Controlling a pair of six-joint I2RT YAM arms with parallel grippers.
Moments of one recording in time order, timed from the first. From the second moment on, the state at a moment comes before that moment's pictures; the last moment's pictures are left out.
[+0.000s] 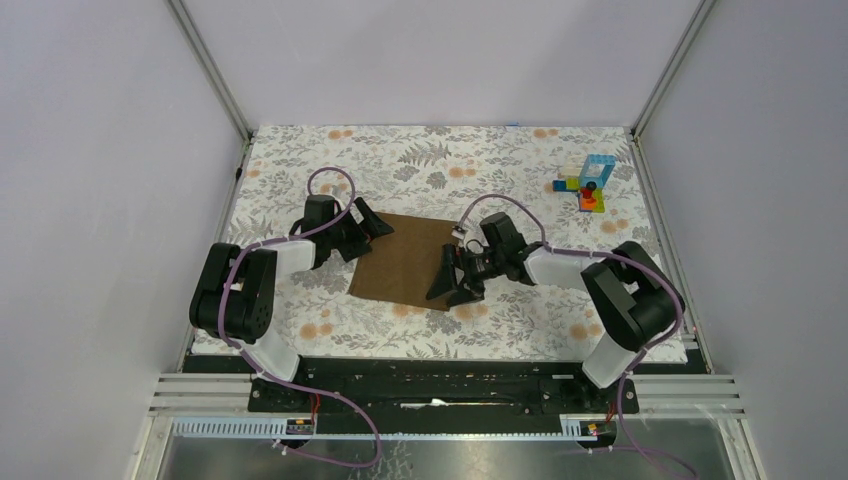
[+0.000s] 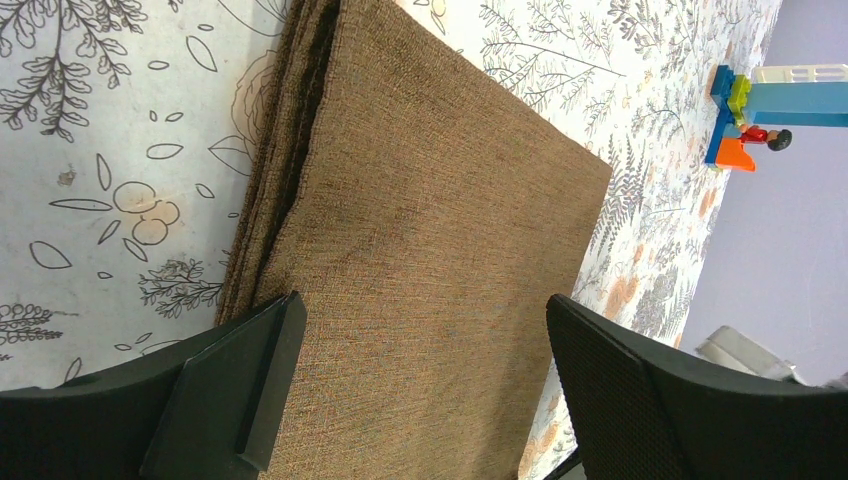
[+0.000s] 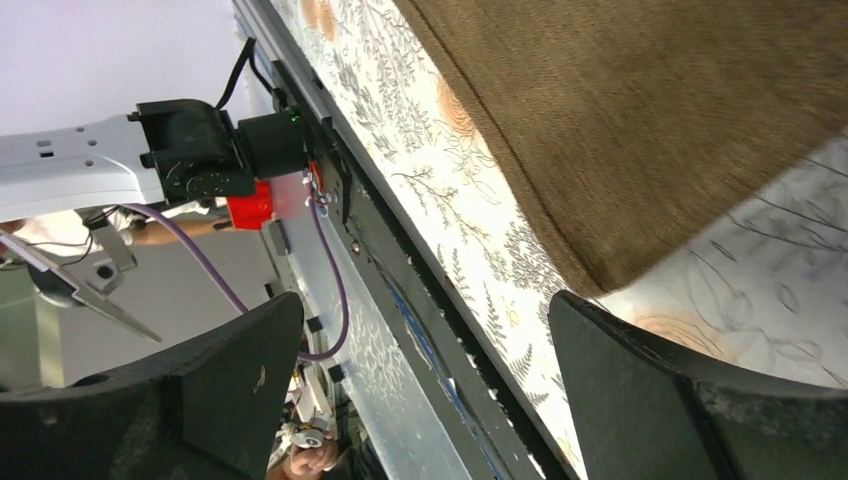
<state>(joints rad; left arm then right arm) -0.16 1.65 0.73 0.20 0.40 -0.80 0.58 1.66 0.77 0.02 -0.85 0.69</state>
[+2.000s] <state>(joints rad) -0.78 1.43 0.60 -0.17 0.06 -1.11 0.40 1.60 0.83 -0.29 -0.39 0.51</state>
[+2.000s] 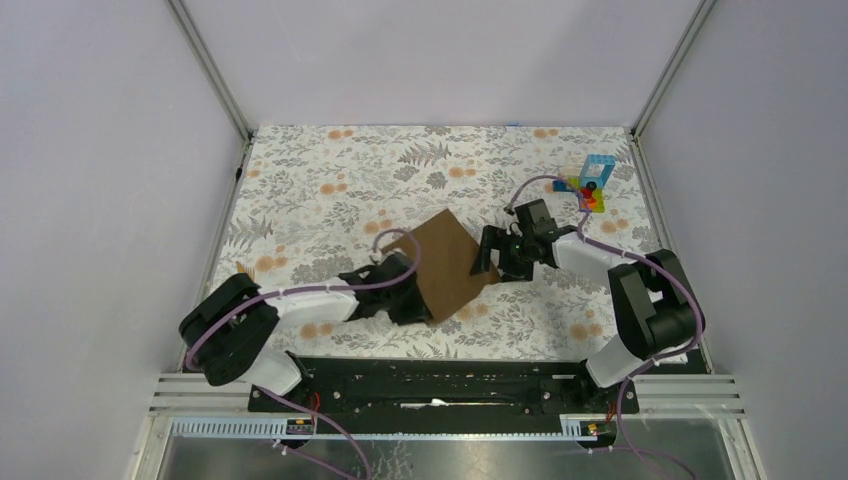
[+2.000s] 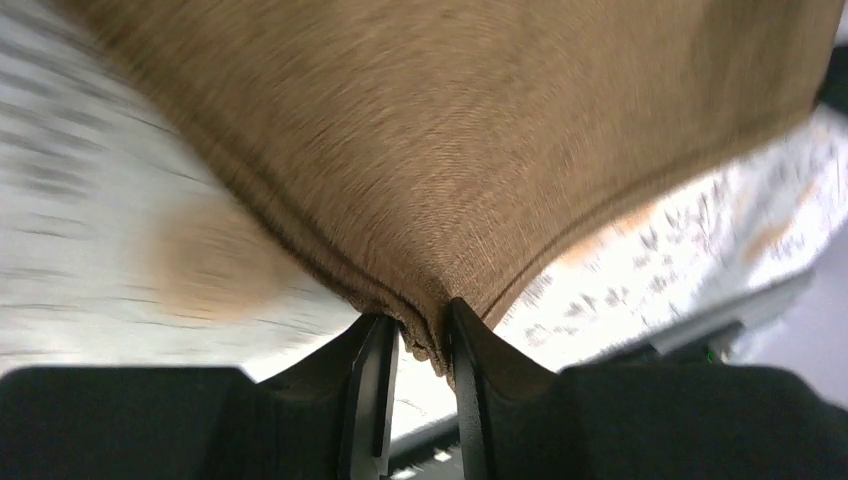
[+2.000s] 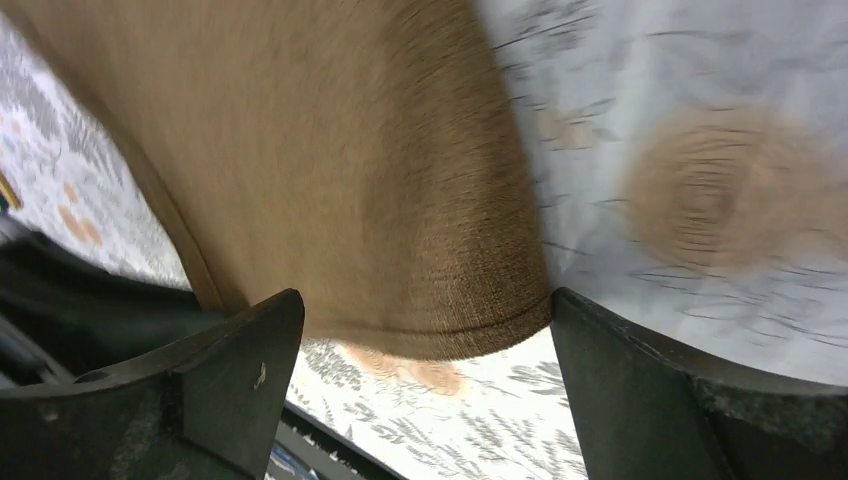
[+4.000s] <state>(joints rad) -0.43 1.34 0.56 -0.20 0.29 -0.75 0.28 1.70 0.99 -0.43 -0.34 0.44</state>
